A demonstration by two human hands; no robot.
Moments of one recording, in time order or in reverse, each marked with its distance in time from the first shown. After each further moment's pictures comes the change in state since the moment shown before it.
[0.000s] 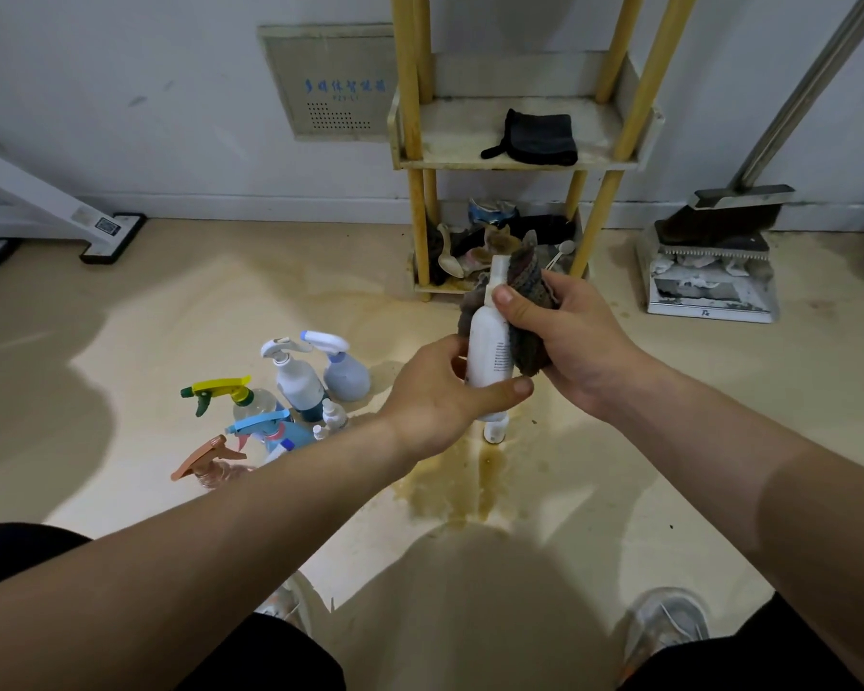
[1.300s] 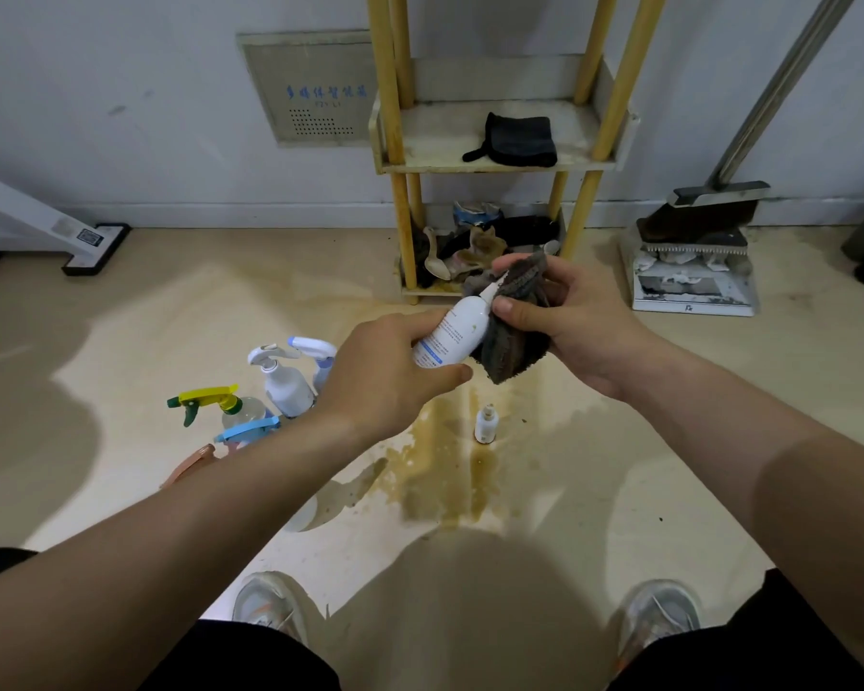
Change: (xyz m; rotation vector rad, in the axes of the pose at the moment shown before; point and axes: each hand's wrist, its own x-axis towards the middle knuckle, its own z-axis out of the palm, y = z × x) left_hand 0.006 0.002 -0.033 0.462 0.158 0.292; right_hand 0.004 -0.009 -0.029 -0.106 -0.043 -0.023
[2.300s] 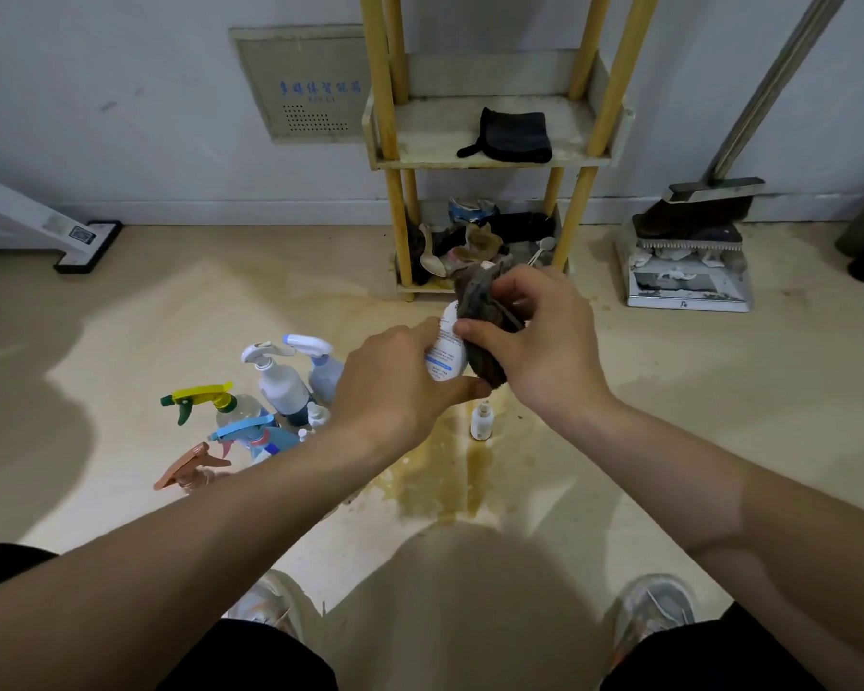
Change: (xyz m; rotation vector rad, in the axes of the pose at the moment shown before) left_hand -0.007 0.015 0.017 0.126 -0.003 -0.139; right_hand -0.019 0.011 0.039 -0.657 0.372 -0.264
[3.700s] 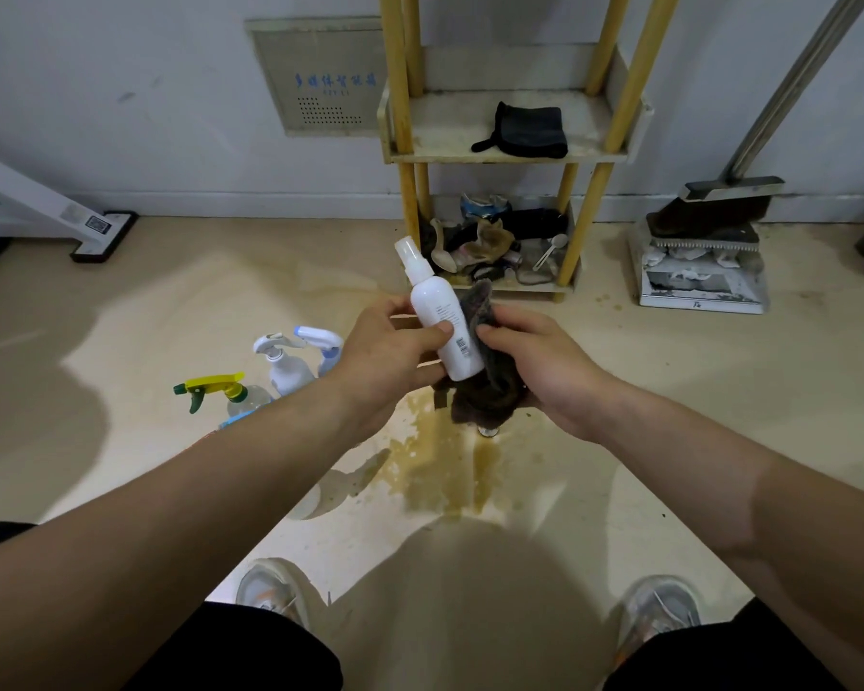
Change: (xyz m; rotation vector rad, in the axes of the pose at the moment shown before) left_hand 0.013 -0.006 -0.011 -1.057 -0.081 -0.388; right_hand -0.003 0.011 0.004 0.505 -0.488 0.424
